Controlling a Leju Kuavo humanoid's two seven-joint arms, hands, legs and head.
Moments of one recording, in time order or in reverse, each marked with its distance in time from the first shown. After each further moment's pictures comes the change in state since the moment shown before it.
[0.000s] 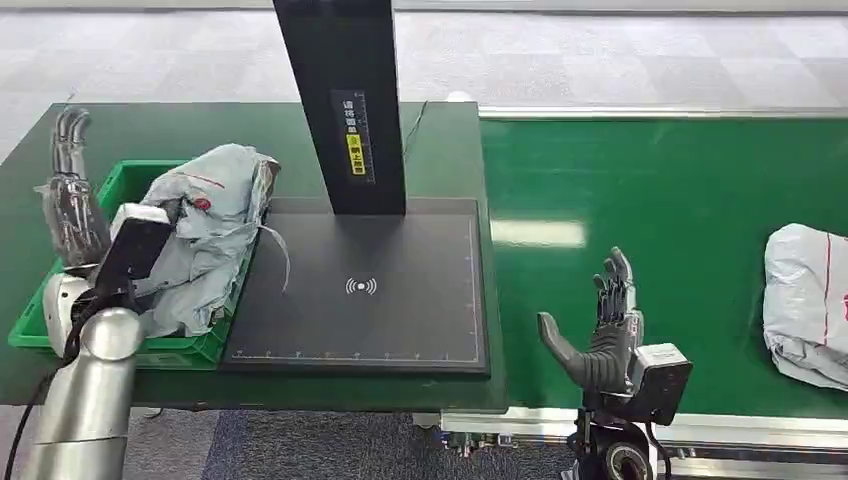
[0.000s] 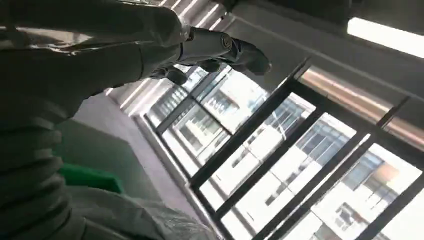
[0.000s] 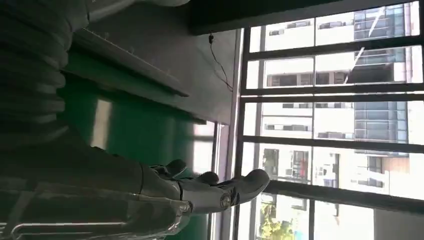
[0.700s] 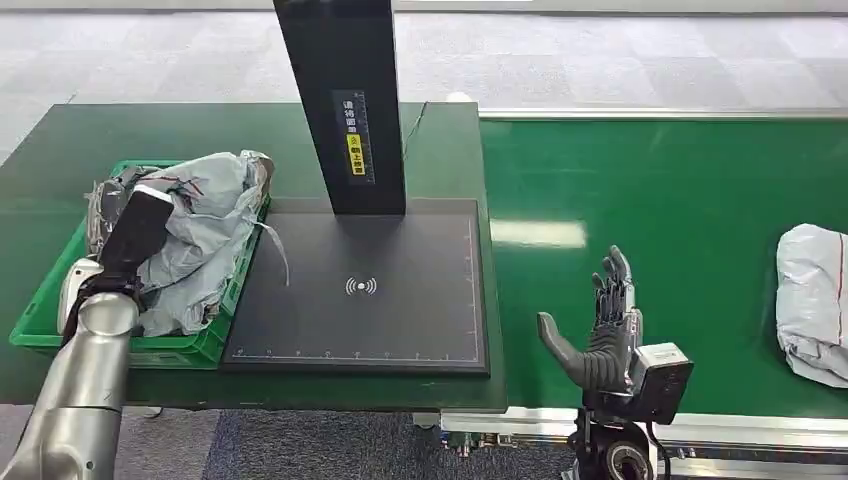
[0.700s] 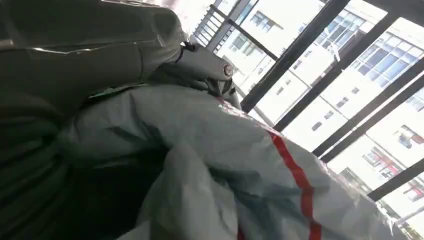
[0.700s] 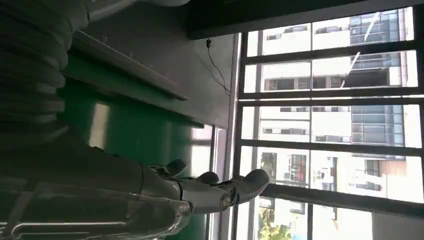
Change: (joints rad) left arm -0.139 0.047 0.055 0.340 0.123 -0.273 0.029; right arm -0.003 -0.002 0.000 -0.001 -0.012 0.023 -0.001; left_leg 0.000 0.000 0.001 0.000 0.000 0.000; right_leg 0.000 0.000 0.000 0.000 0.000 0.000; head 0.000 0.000
